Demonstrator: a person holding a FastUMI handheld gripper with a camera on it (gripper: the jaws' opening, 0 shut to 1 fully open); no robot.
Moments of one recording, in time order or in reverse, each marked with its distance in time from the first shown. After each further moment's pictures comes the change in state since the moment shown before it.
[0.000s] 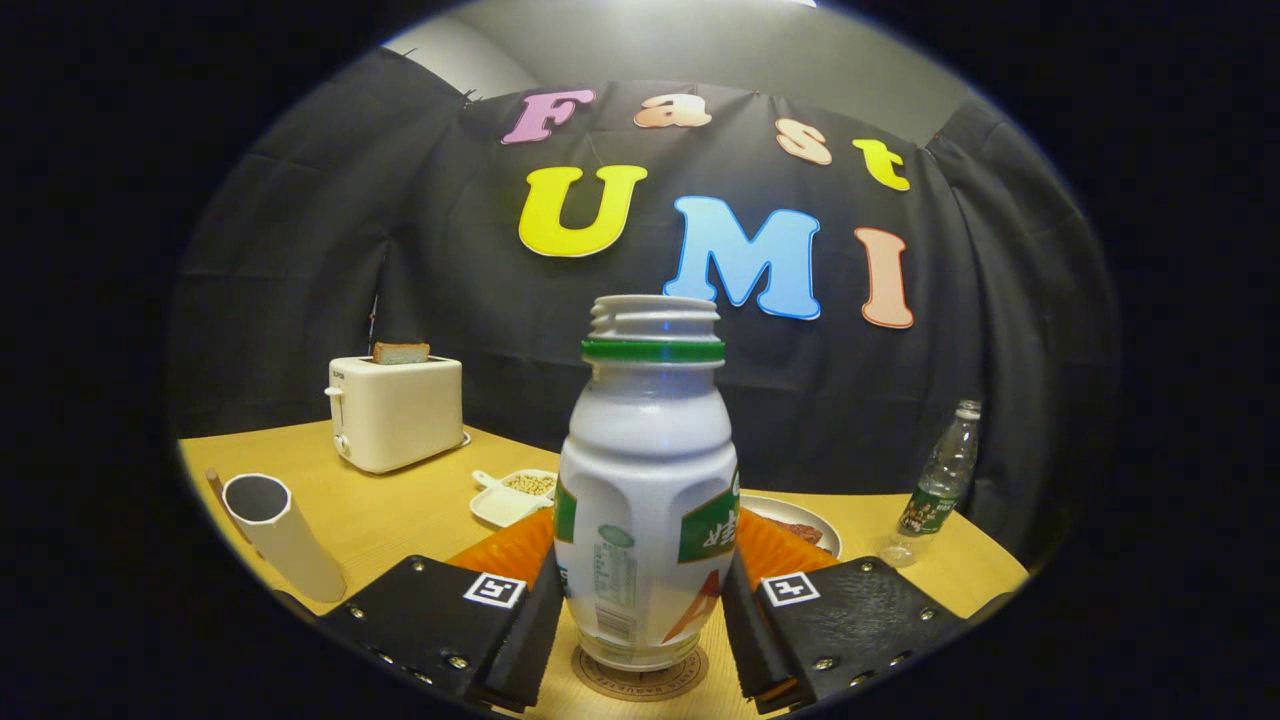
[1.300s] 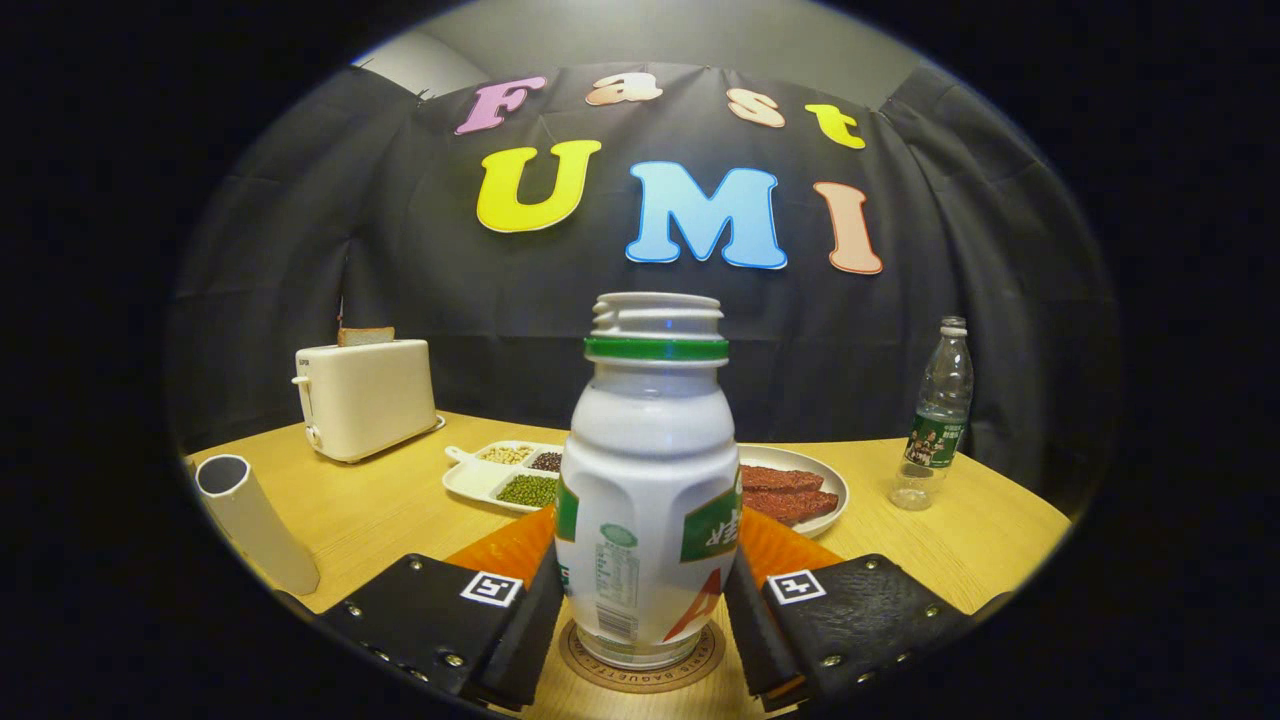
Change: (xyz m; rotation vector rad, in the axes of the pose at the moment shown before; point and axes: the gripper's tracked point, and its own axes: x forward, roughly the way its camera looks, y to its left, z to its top) arm 0.010 -0.012 -0.047 0.095 0.047 -0.062
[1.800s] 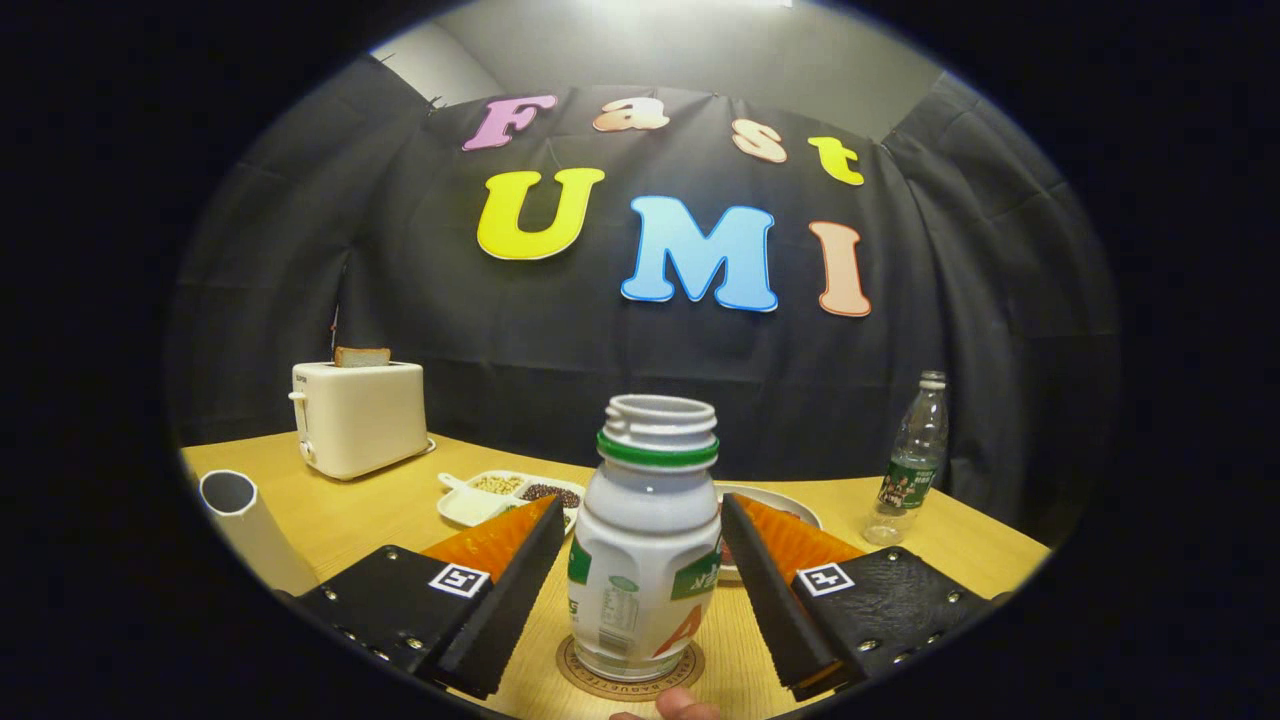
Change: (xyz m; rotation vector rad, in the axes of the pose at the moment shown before) arm -0.015 -0.001 0.044 -0.046 -0.110 -0.046
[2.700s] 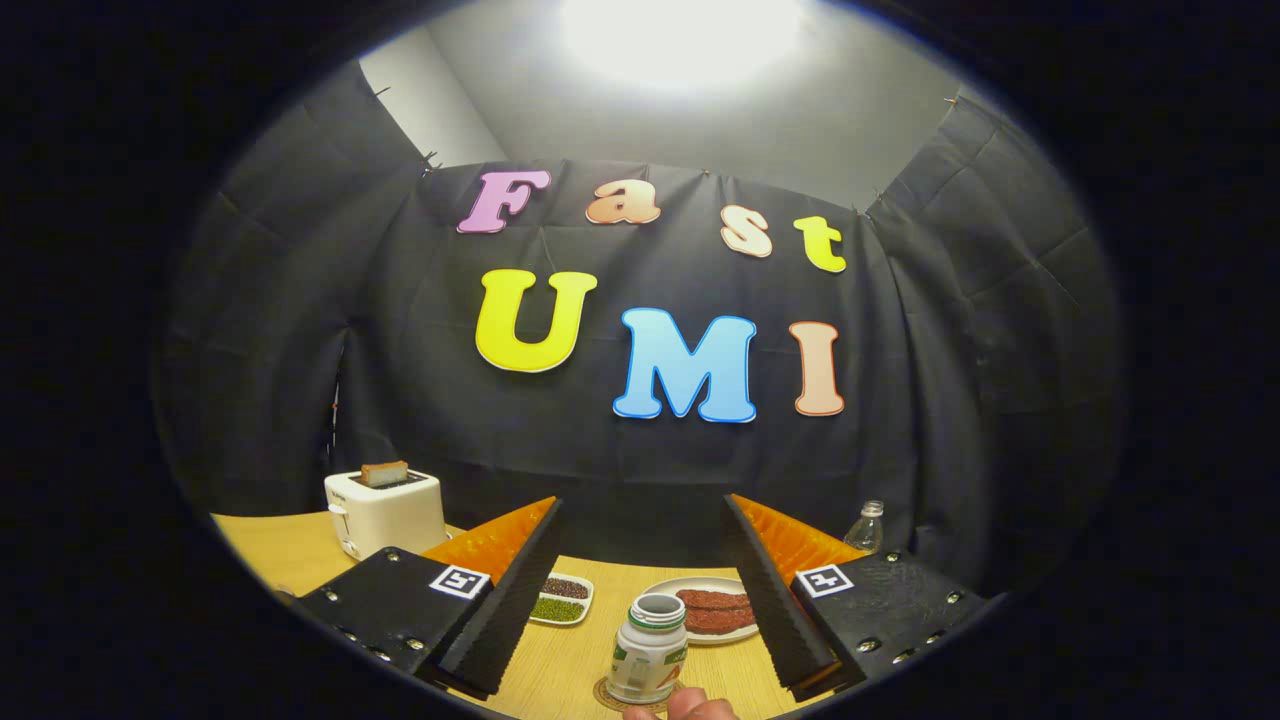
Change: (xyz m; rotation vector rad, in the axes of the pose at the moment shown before) arm -0.071 0.005 0.162 0.010 -0.190 -0.052
